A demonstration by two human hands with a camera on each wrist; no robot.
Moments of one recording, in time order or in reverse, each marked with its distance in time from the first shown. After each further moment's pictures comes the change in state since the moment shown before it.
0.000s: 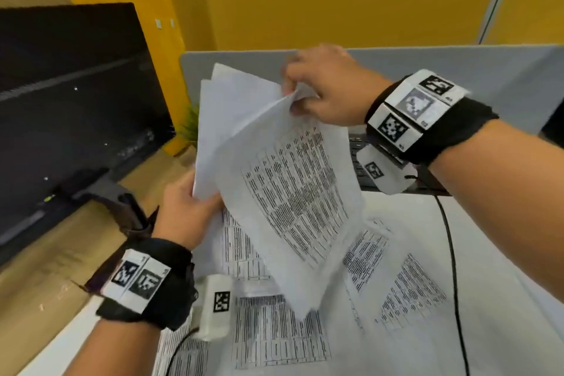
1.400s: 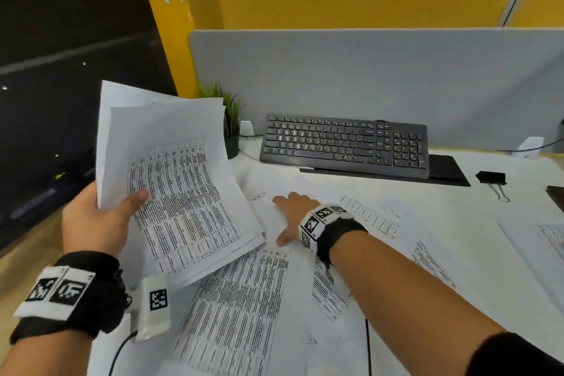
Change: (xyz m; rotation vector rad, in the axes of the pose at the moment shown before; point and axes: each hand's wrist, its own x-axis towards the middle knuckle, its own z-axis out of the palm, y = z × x) left_hand -0.022 -0.051 -0.083 0.101 0.410 -0.223; right_hand -0.042 -0.054 0.238 0.179 -0.675 0.384
